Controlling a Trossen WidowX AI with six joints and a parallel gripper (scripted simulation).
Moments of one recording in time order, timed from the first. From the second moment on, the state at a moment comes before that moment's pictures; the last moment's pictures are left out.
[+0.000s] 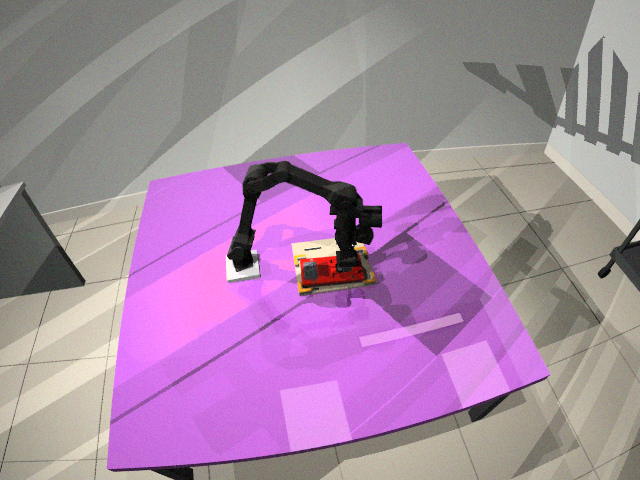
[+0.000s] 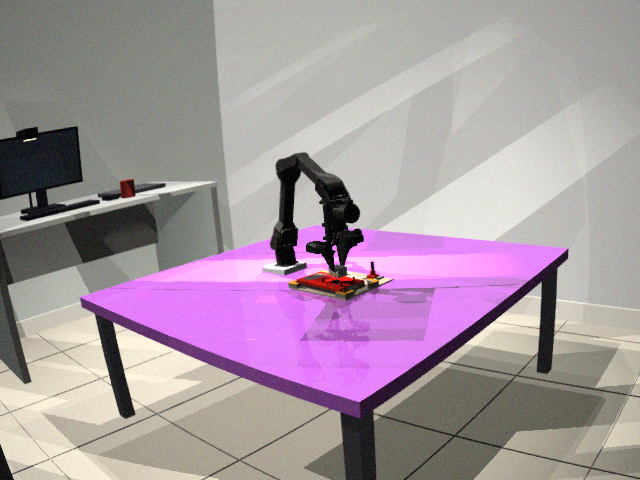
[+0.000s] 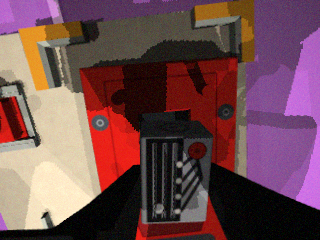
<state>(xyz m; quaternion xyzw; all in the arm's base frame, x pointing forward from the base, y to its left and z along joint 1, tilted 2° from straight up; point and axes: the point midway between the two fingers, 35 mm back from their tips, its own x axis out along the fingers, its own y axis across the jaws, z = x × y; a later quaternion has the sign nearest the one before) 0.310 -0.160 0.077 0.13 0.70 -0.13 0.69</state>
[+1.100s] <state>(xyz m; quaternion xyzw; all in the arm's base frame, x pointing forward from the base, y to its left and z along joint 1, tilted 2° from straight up) 0.310 -0.159 0.075 0.12 0.70 -0.13 0.69</state>
